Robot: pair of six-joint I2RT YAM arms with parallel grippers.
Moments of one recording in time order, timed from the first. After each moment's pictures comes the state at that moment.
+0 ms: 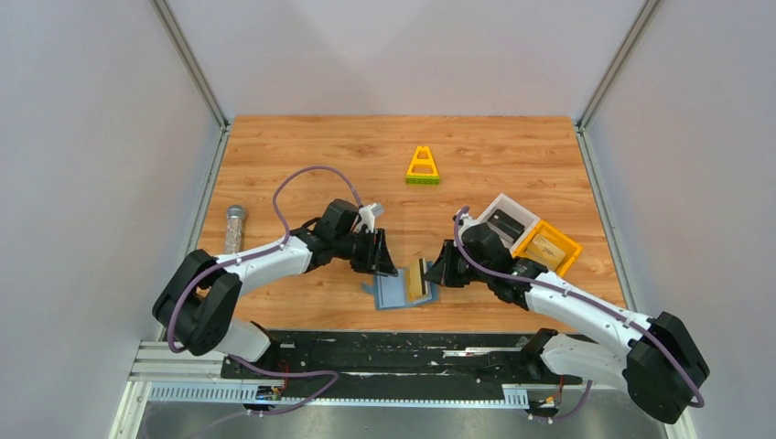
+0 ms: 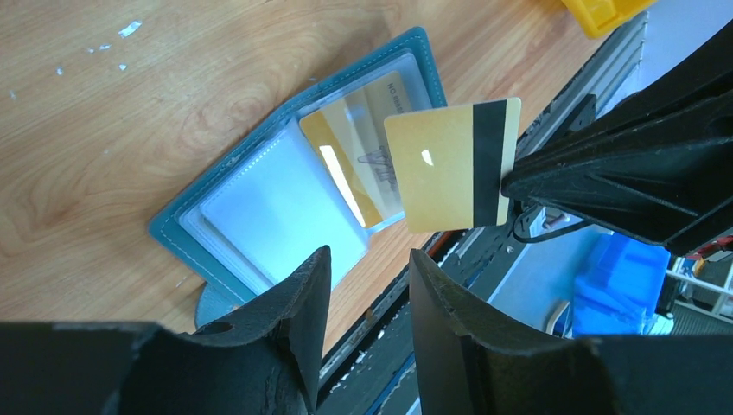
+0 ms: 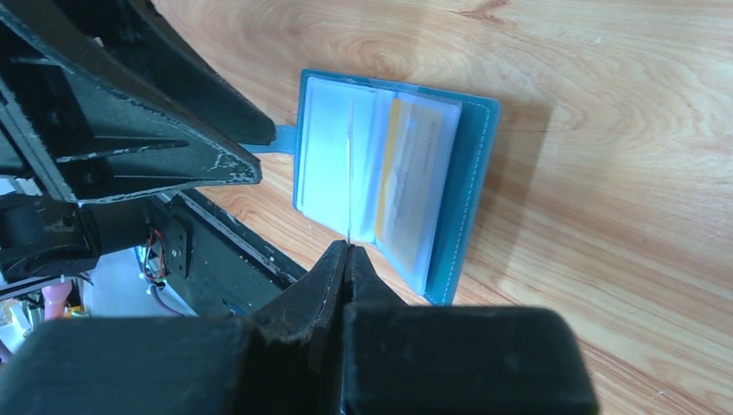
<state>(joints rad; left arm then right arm) -0.65 1.44 0.73 -0.11 0.55 -0.61 0.74 1.07 0.55 -0.18 -0.18 0.77</state>
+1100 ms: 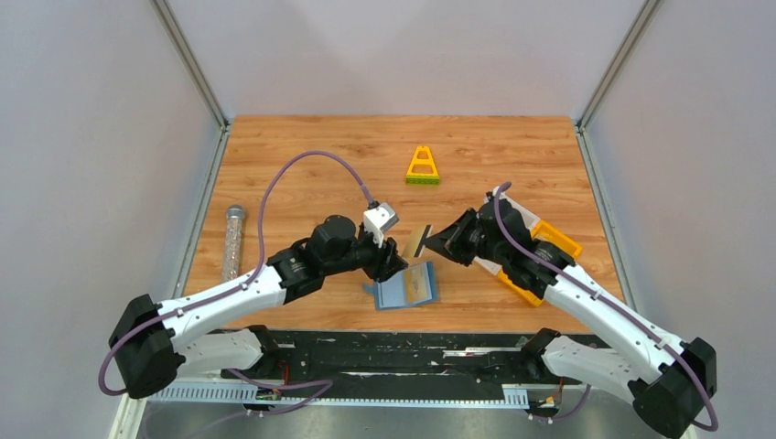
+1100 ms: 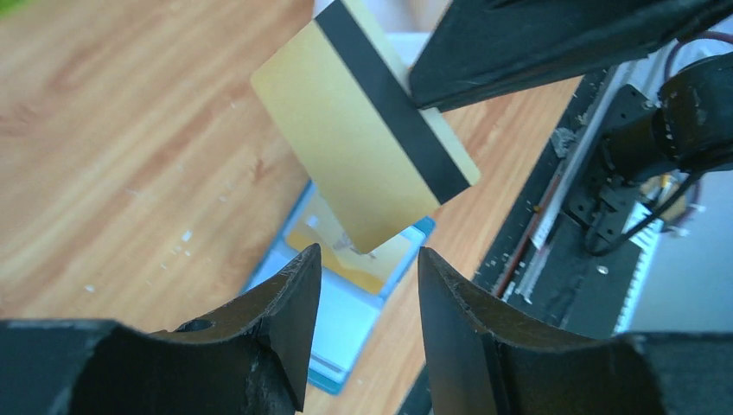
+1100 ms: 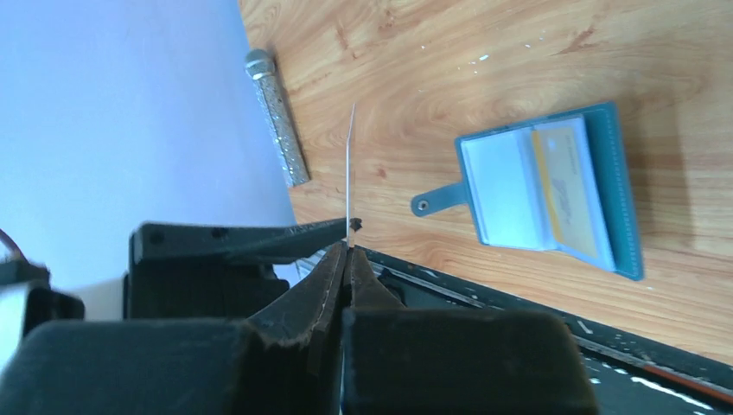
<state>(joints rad) -0.90 1.11 0.72 -0.05 0.21 -0.24 0.69 0.95 0.77 -0.37 -0.11 1.26</state>
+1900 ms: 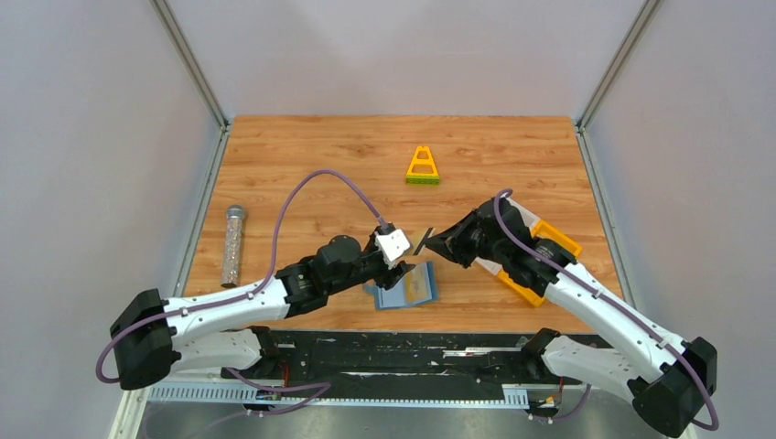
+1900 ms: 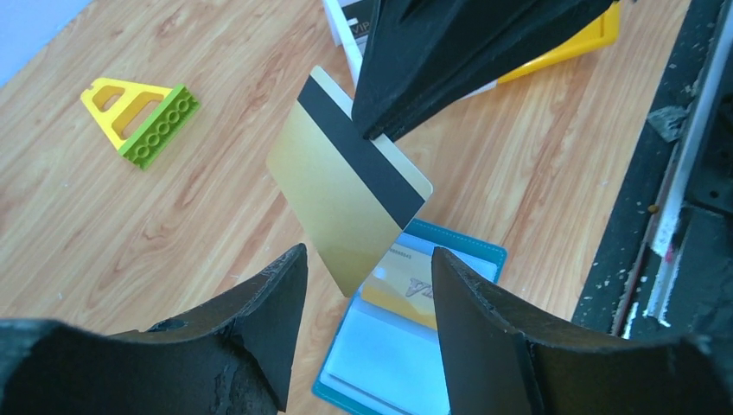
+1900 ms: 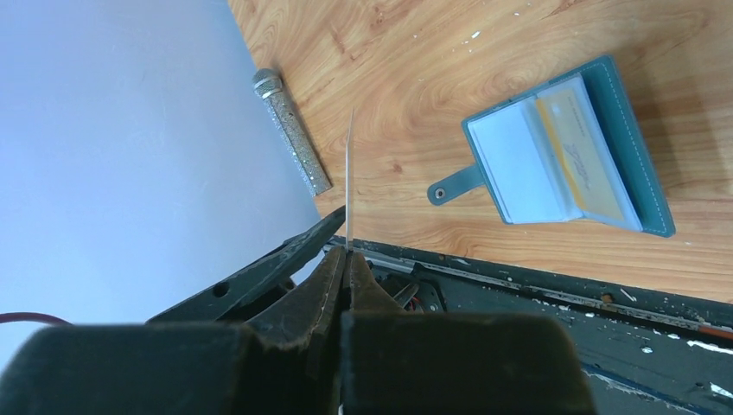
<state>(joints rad) -1.06 1.08 0.63 0.21 -0.01 0.13 0.69 0.99 0.84 -0.47 -0.09 1.45</state>
